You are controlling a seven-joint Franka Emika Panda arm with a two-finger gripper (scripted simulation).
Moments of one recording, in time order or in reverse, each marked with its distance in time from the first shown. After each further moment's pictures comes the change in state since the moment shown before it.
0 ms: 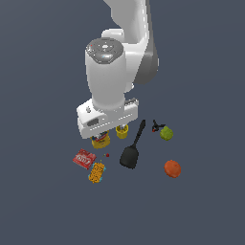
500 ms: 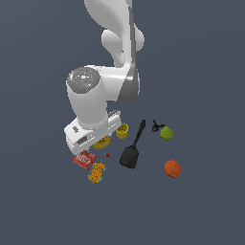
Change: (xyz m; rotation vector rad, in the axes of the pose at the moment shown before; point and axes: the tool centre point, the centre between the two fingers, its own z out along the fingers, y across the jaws) arm -0.006 0.051 0.054 -0.003 0.002 -0.218
